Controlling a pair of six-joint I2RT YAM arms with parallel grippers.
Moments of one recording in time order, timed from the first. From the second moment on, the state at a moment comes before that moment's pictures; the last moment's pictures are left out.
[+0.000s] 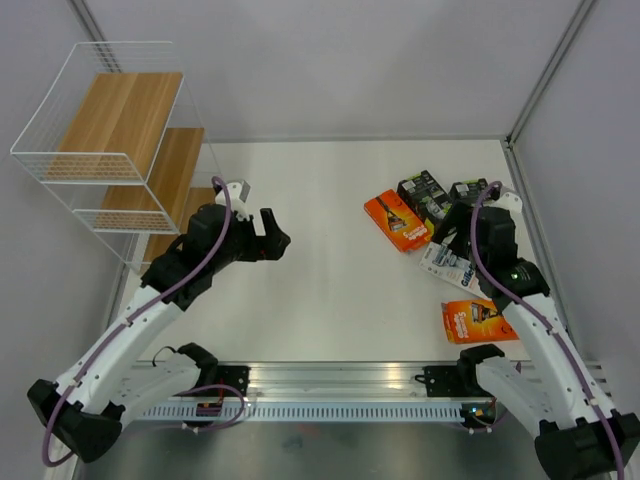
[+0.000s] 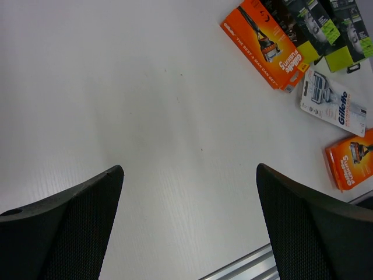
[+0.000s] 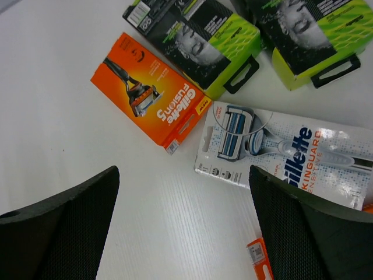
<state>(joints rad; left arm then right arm) -0.56 0.92 0.96 -0.55 -0.06 -0.46 0.22 0.82 0.81 -0.54 0.26 0.55</state>
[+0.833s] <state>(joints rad) -0.56 0.81 0.87 -0.55 0.01 -0.54 0.21 1.20 0.69 -0.30 0.16 0.68</state>
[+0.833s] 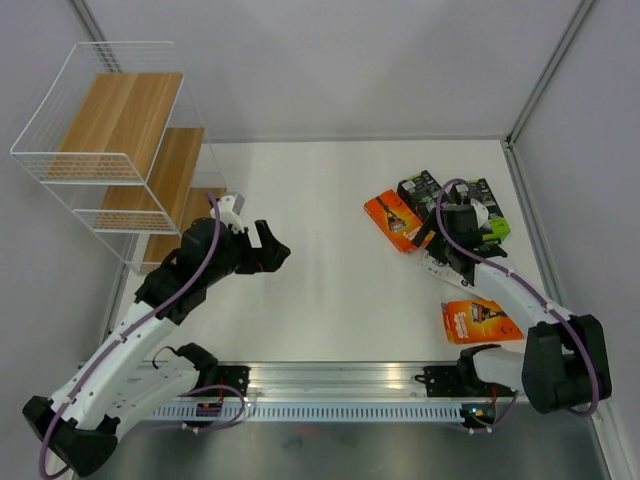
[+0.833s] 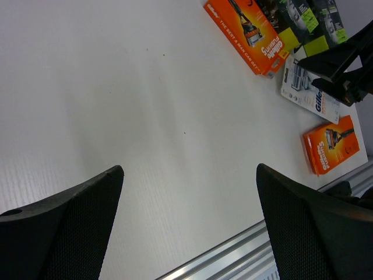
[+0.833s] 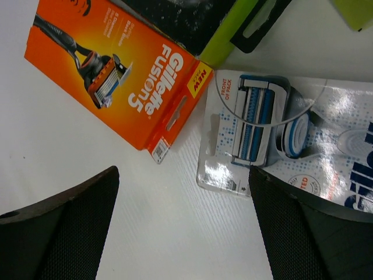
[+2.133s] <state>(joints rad) -0.56 0.93 0.86 -0.52 0.11 -0.54 0.18 1.55 0.59 0.20 0.13 0.90</state>
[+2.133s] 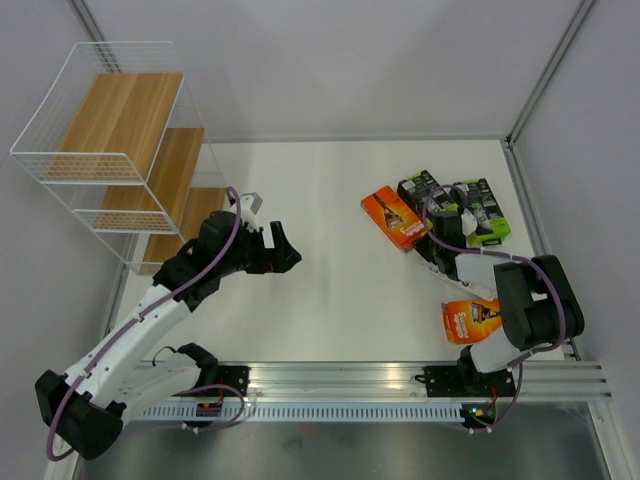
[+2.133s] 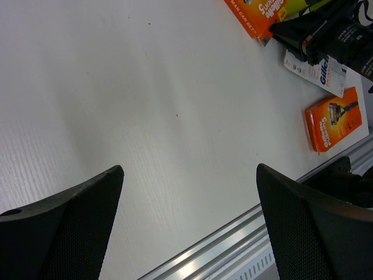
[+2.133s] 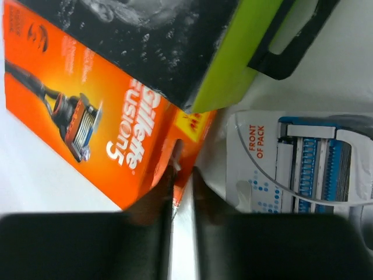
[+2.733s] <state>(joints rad) -0.56 0.93 0.94 -0.52 0.08 -0.50 0.19 1.58 0.73 0.23 -0.10 0.81</state>
